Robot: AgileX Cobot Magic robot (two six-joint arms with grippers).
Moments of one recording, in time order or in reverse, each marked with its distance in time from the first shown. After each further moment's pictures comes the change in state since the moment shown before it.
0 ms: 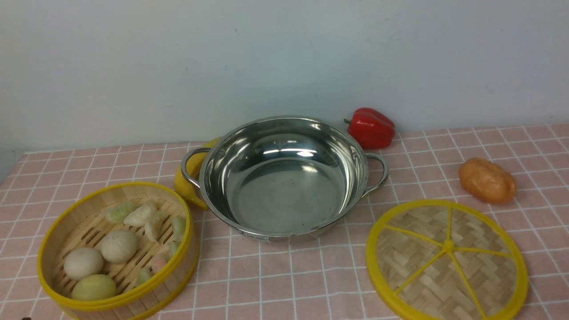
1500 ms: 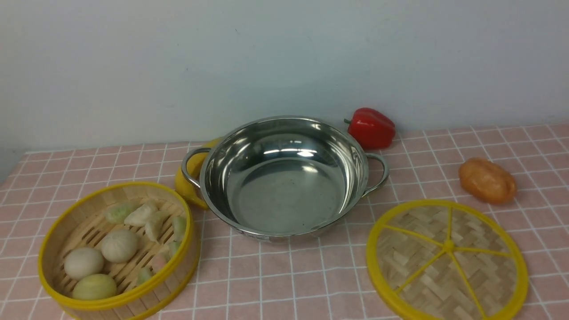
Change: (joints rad) right arm 0.067 0.649 -0.892 -0.128 -0.036 0.398; left arm 0.000 0.361 -0.744 -0.822 -0.067 0.441
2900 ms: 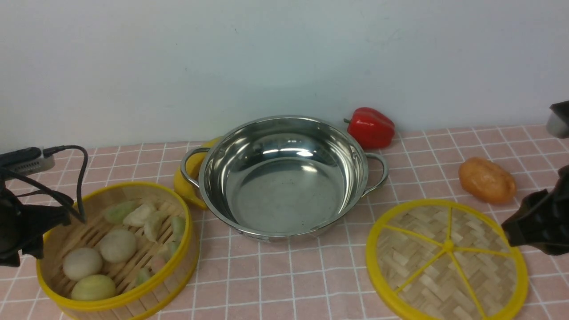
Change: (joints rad) right arm 0.311 0.457 -0.025 0.365 0.788 -0.588; left arm 0.123 1.290 -0.233 1.153 0.445 -1.031
